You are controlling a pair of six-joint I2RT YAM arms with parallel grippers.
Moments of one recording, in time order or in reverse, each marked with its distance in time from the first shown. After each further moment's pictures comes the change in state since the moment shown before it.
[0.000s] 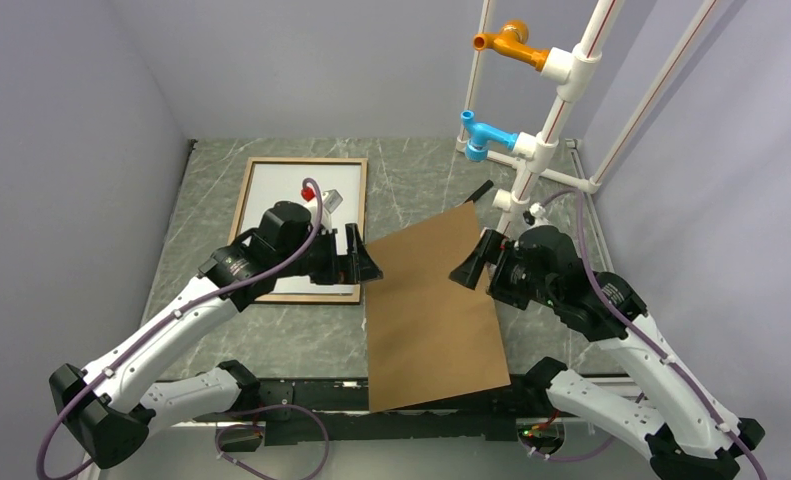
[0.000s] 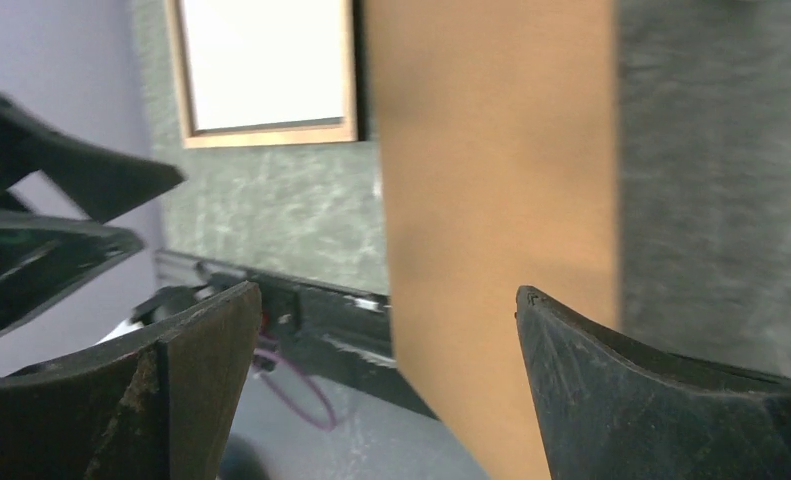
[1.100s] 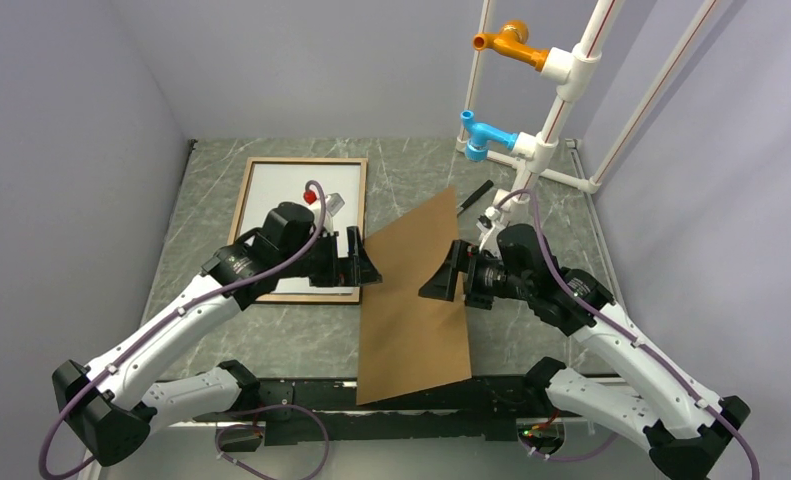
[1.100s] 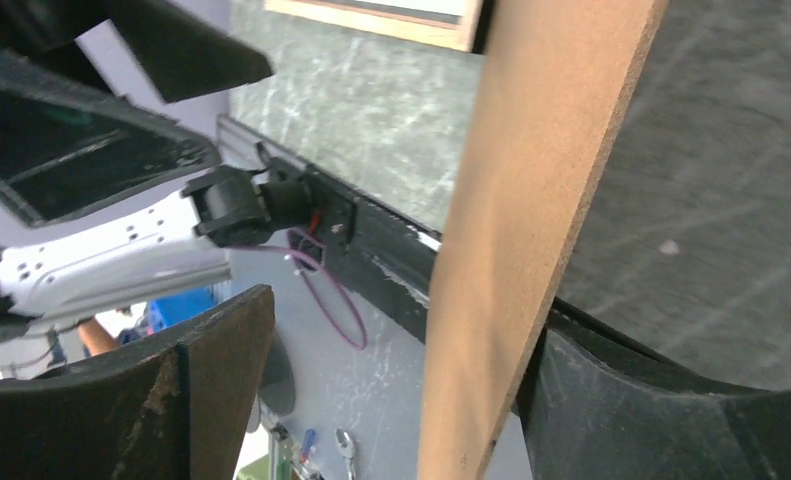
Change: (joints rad) left arm 0.000 0.013 -0.021 -0.030 0.003 0.007; right arm 0.015 0.034 -0.160 0.198 -0.274 -0.063
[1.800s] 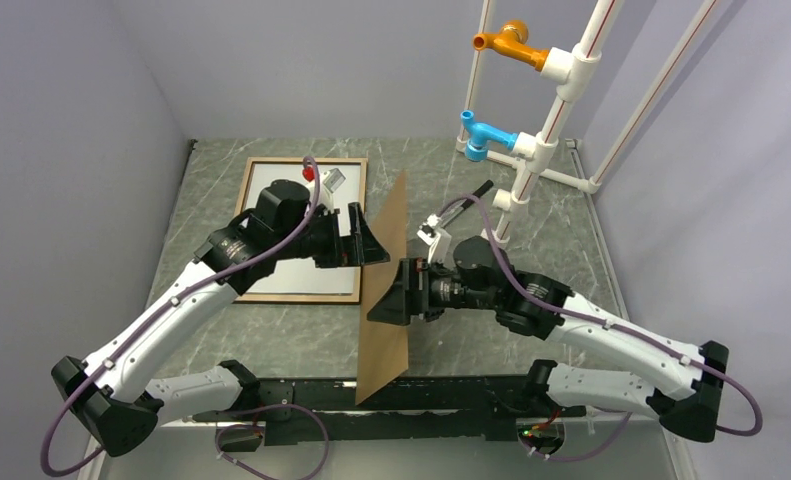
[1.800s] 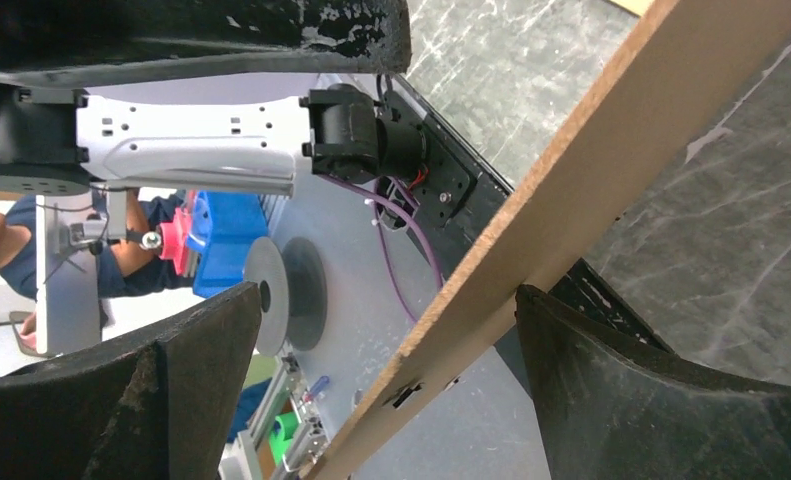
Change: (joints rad) left arm 0.017 0.061 0.183 -0.012 0.047 -0.021; right arm 0.334 0.129 0.020 0.364 0.003 0.031
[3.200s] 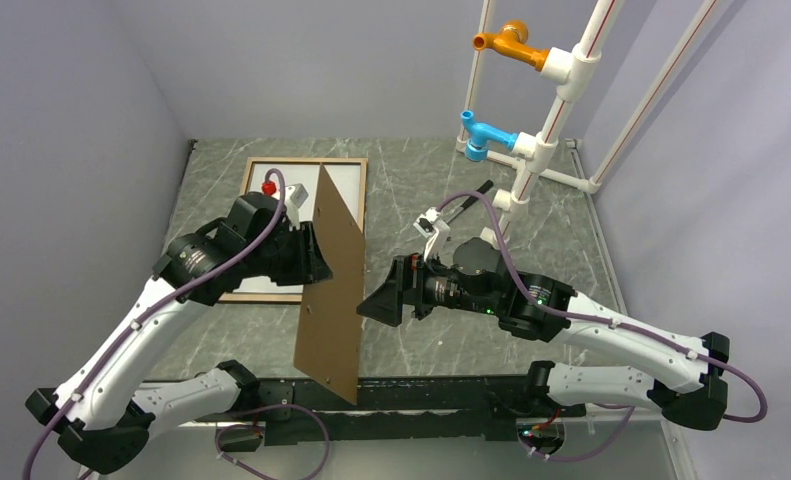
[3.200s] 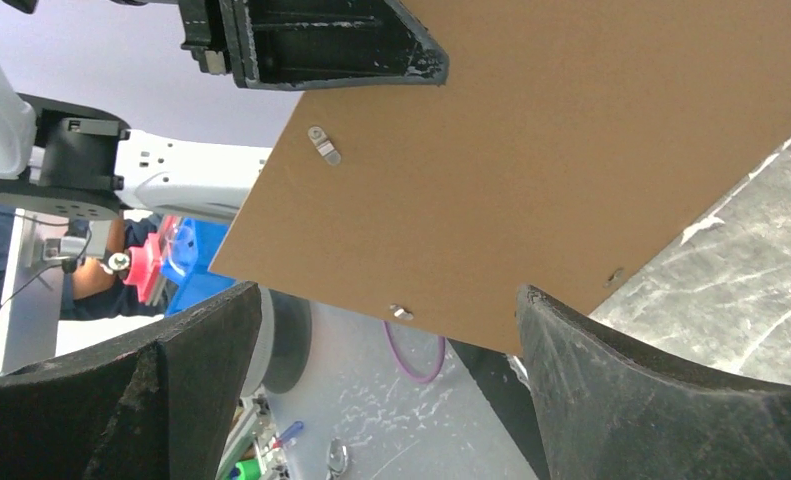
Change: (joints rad) left arm 0.016 -0.100 0.119 -0.452 -0.252 0.054; right arm 0.125 0.033 0.093 0.045 0.182 -0.075
